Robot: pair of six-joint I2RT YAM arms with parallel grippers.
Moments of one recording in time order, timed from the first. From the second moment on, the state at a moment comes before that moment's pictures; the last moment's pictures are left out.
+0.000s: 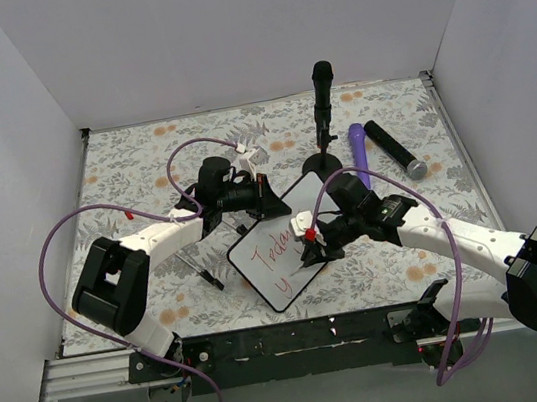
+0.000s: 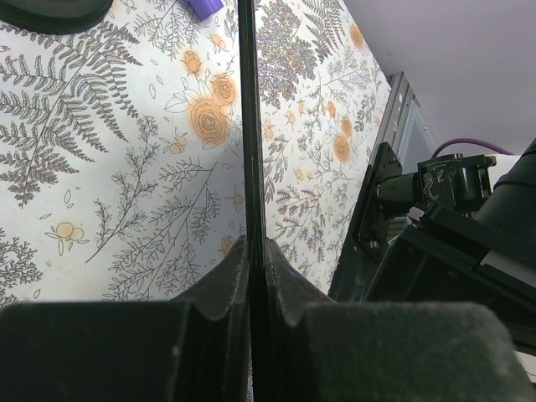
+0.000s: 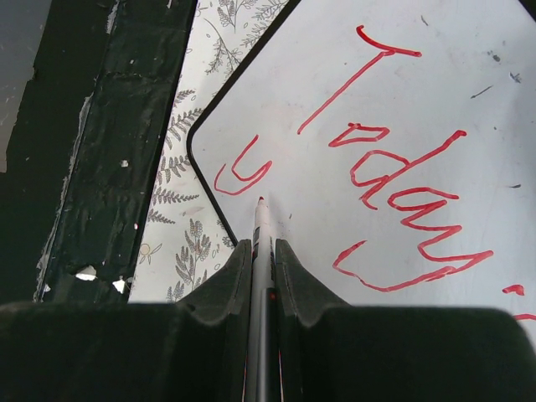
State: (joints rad) left arm -0.56 1.60 0.92 0.20 0.77 -0.46; right arm 0.76 1.19 0.76 -0.40 -0.81 -0.72
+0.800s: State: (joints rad) left arm -0.56 1.60 0.92 0.20 0.77 -0.46; right arm 0.82 1.24 0.76 -0.39 -0.75 -0.74
